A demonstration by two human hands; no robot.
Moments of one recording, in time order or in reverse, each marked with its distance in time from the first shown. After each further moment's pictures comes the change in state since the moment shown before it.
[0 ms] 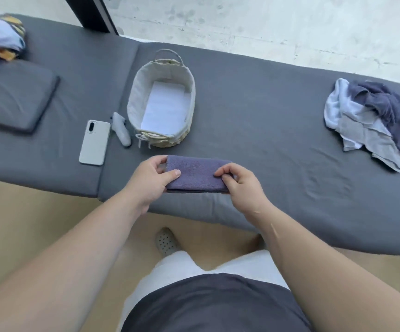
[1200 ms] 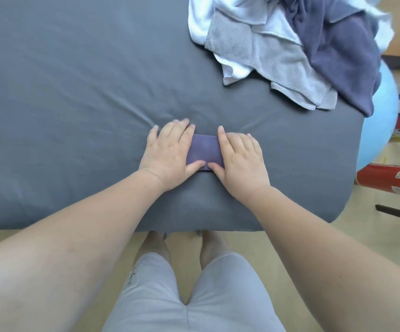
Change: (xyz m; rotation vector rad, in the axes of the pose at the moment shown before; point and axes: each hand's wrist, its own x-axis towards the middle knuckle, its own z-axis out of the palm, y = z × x) left_hand 0.163 -0.094 0.508 1.515 -0.170 0.541; right_hand 0.087 0.343 -0.363 -1.054 0.058 -0.190
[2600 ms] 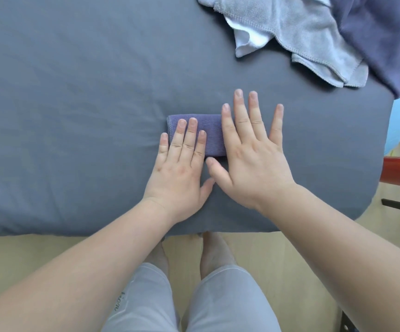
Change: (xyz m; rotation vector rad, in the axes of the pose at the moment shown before) left_hand -0.041 0.021 0.063 0.049 0.157 0.064; right_hand -0.011 -0.029 -0.021 -0.188 -0.017 -0.041
